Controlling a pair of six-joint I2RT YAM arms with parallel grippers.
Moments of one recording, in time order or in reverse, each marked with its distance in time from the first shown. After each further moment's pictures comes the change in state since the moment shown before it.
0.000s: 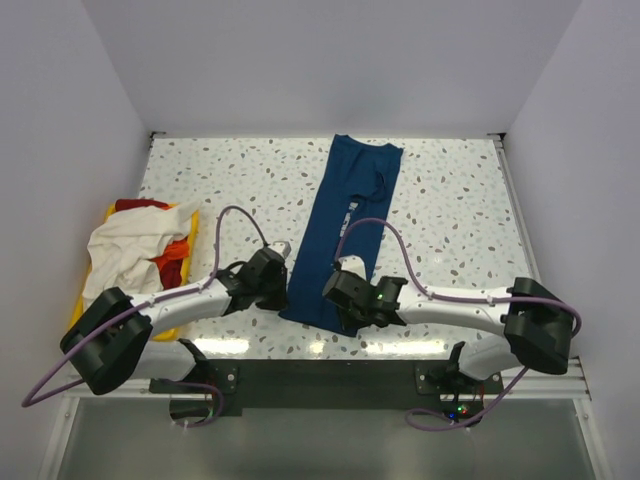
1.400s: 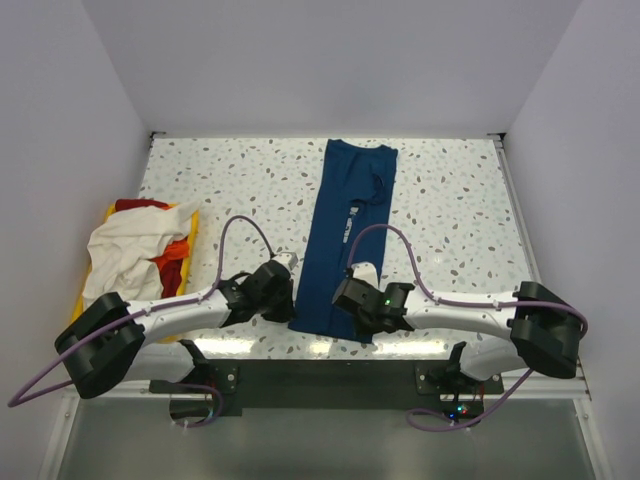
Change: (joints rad) left arm -0.116 -0.047 -0.055 0.044 0.004 -0.082; right arm 0.002 -0.033 -0.070 -0.040 0.034 0.040
